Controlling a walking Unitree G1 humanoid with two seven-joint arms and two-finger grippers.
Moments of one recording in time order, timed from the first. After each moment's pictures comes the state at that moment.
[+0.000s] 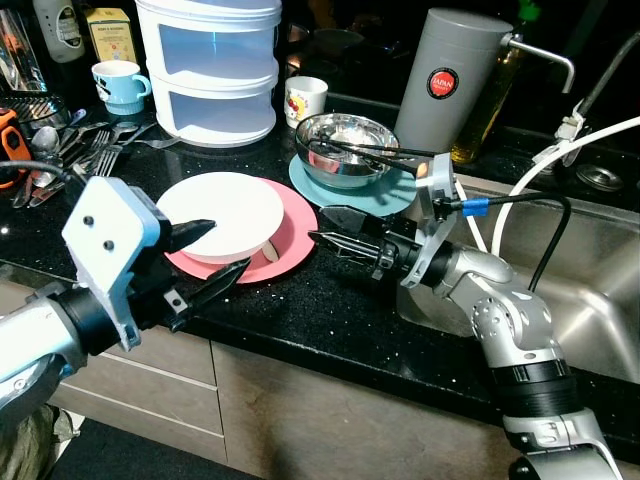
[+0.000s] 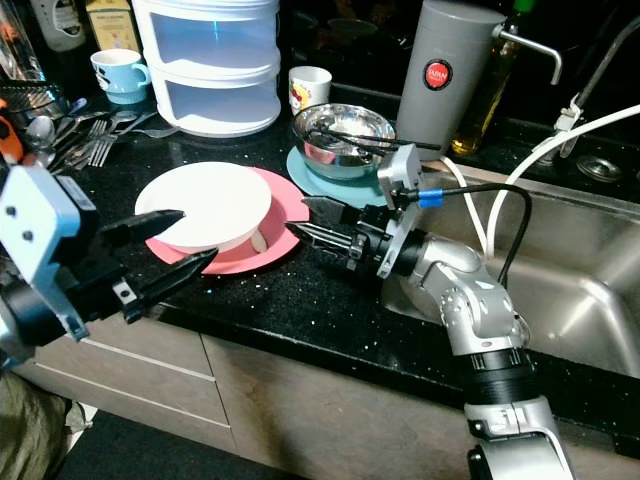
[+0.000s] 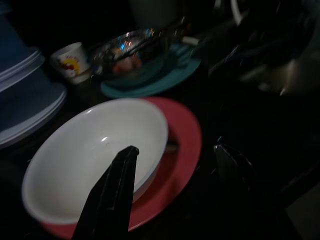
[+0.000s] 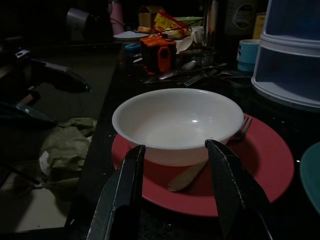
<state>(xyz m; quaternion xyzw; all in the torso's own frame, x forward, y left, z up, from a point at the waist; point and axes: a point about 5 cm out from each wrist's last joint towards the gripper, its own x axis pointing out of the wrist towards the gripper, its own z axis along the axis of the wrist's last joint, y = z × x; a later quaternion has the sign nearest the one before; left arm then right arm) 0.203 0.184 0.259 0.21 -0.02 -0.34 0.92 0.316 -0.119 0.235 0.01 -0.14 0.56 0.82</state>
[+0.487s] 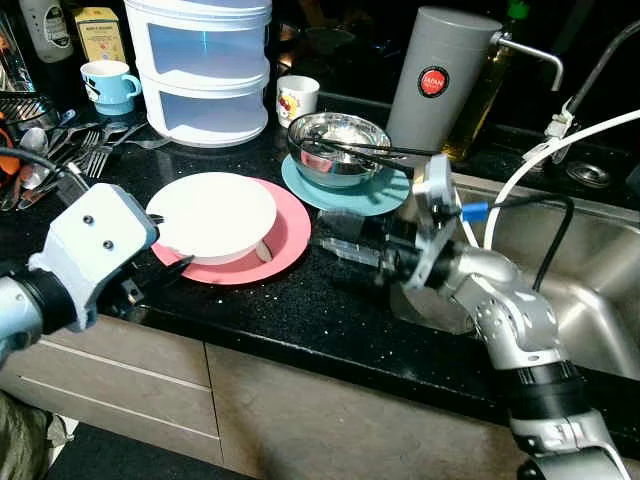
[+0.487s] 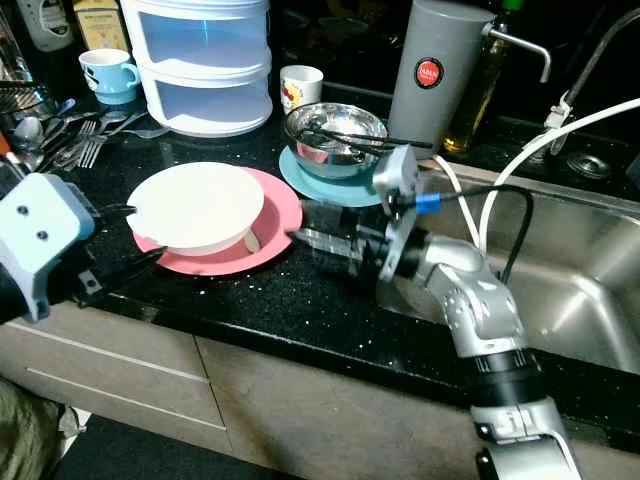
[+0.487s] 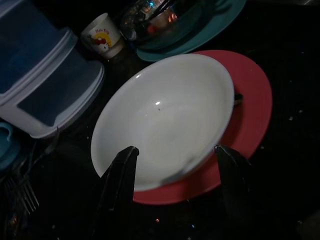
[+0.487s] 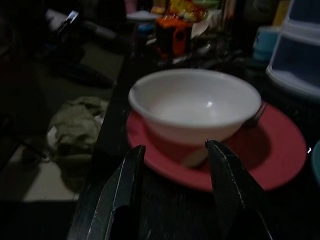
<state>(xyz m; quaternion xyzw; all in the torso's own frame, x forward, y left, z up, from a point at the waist) 0.225 0.215 0.264 0.33 0.00 -0.28 0.90 0.306 -0.124 0.228 -0.03 -0.12 0.59 0.80</state>
